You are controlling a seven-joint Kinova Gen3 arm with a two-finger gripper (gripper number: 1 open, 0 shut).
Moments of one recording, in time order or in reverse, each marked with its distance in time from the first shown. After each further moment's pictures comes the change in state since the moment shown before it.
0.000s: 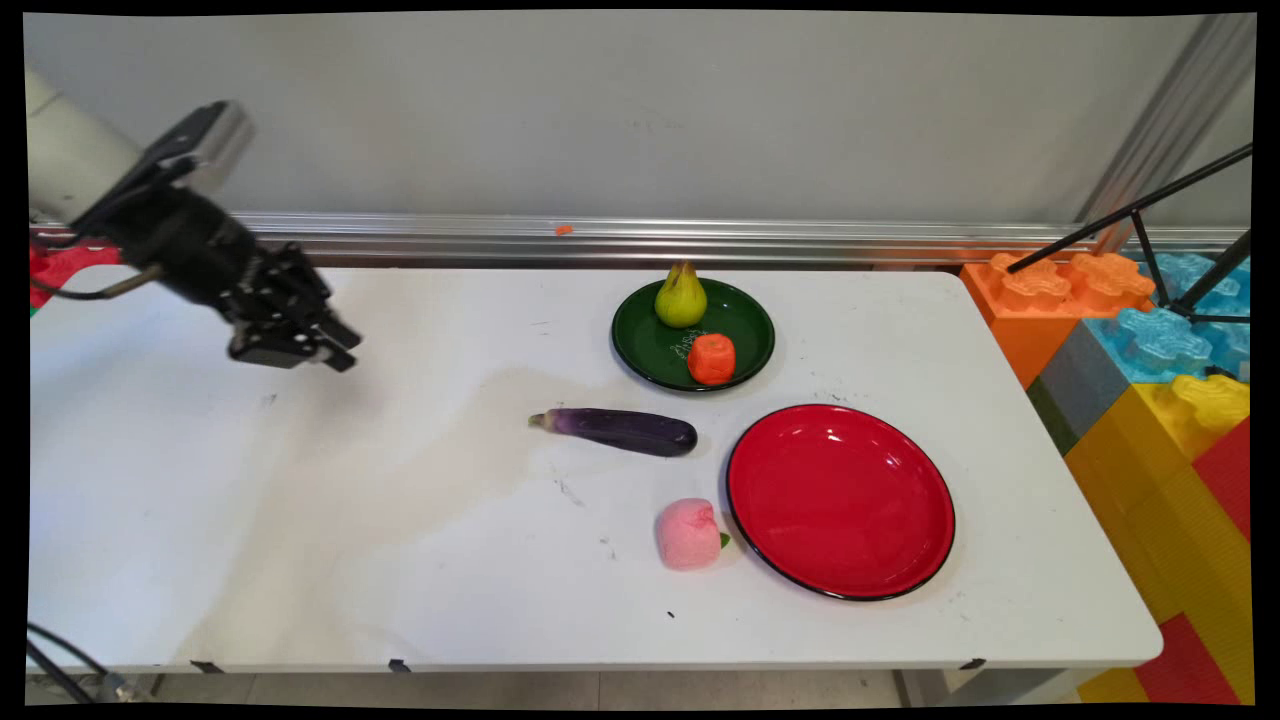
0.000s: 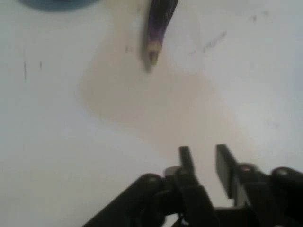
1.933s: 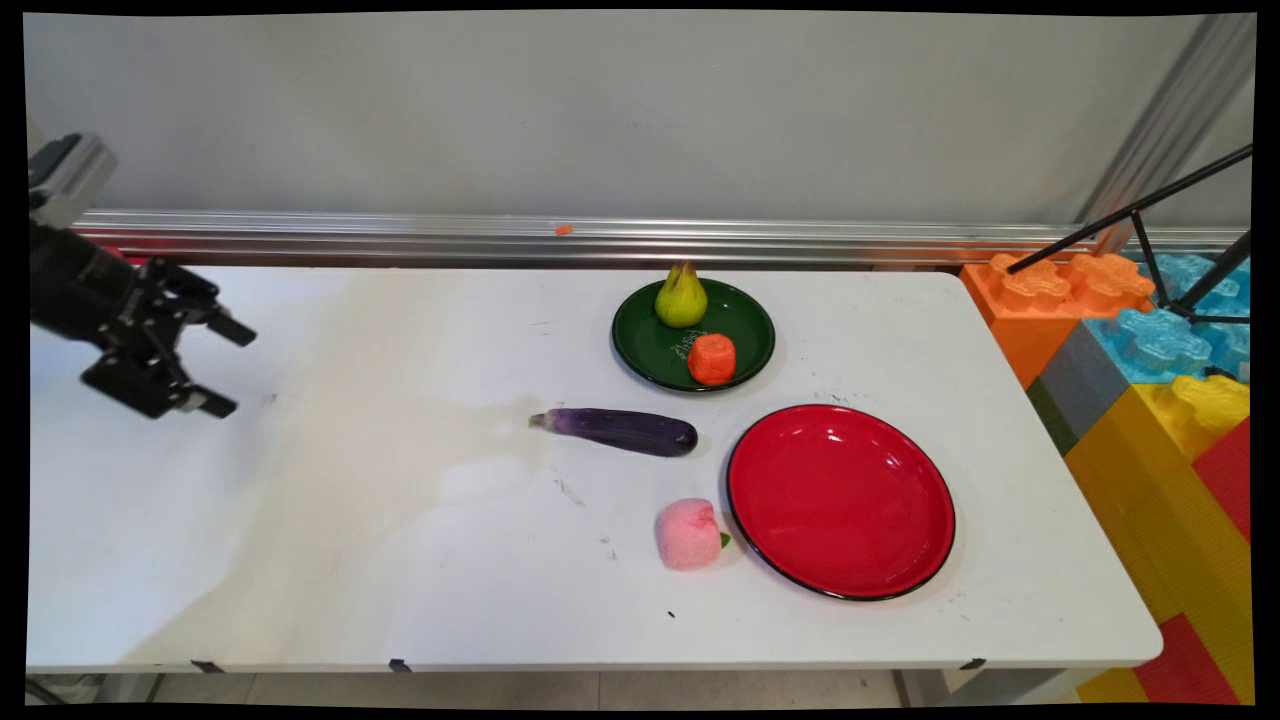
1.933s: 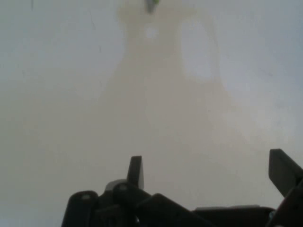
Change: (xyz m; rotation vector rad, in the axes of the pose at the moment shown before) arm -0.078 0.025 -0.031 0.036 0.012 -0.092
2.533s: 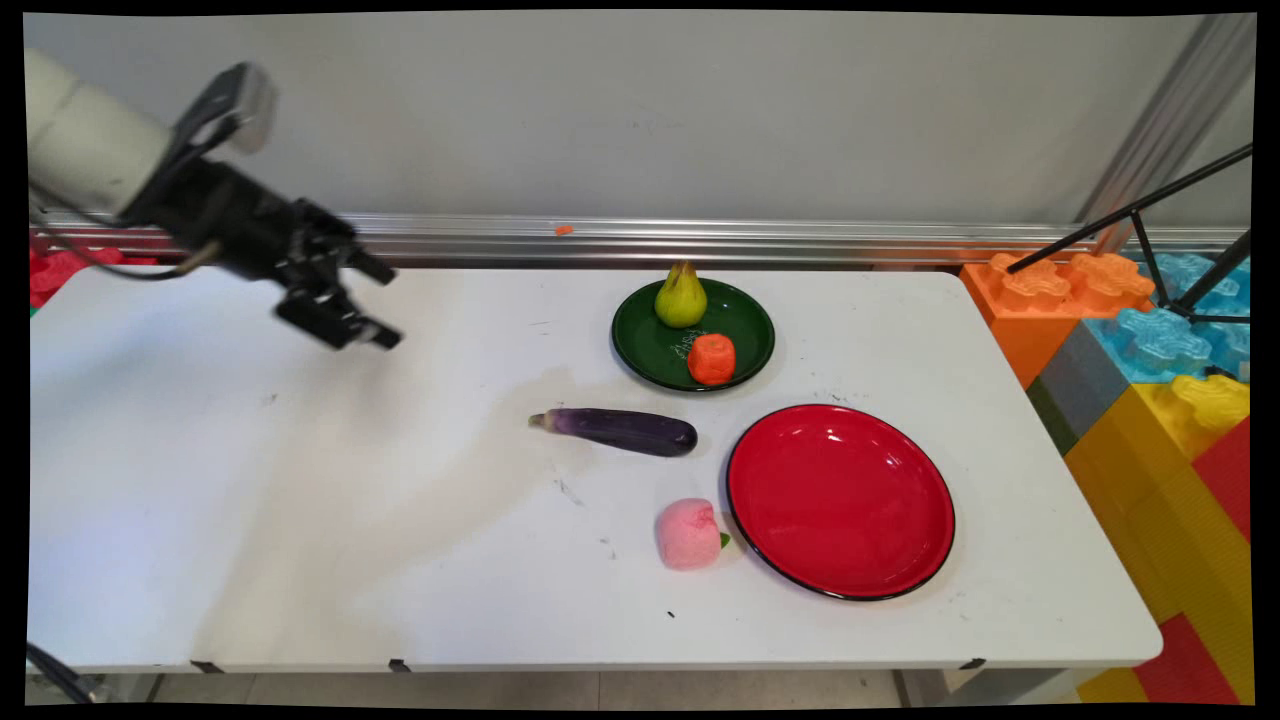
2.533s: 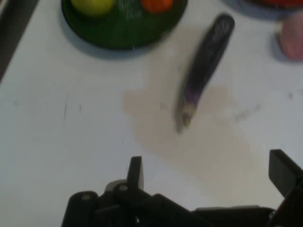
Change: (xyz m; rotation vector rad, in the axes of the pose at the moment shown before) arm 0.119 -0.006 0.046 0.070 0.110 -0.046
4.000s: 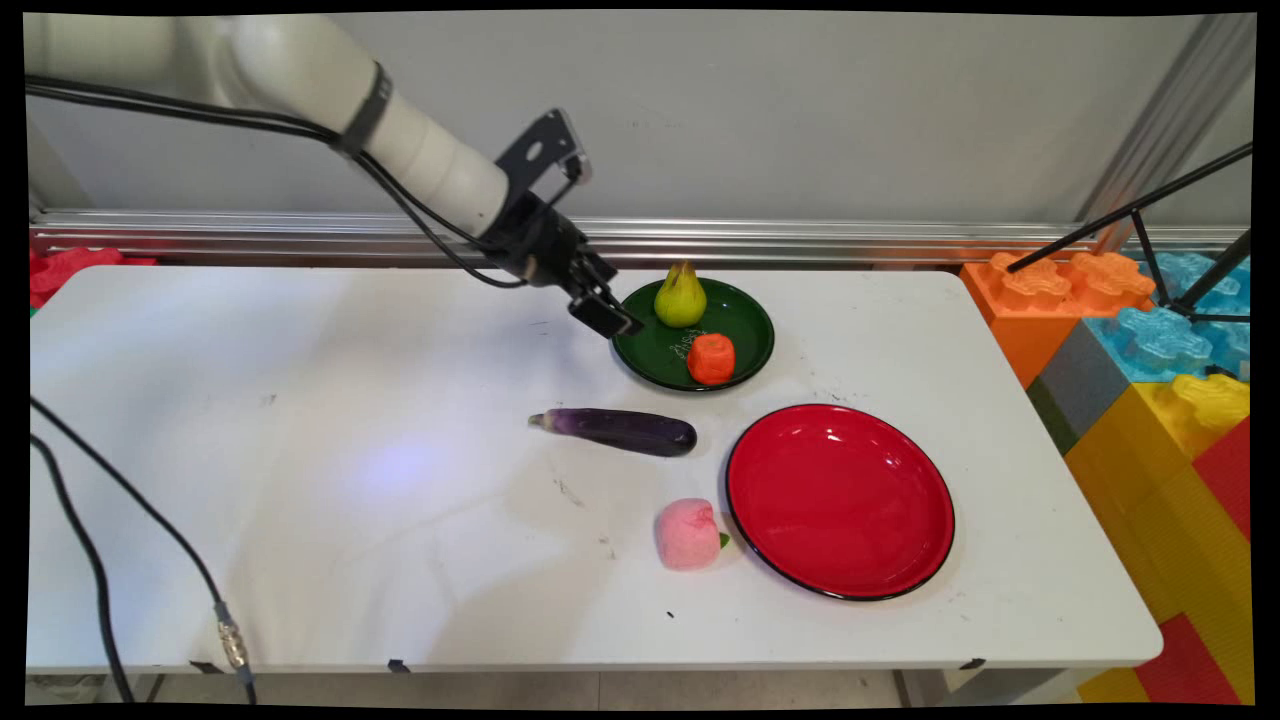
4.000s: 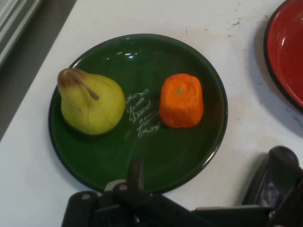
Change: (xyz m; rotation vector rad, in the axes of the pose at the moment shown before) arm 0.125 -0.019 0.192 0.023 0.070 -0.015
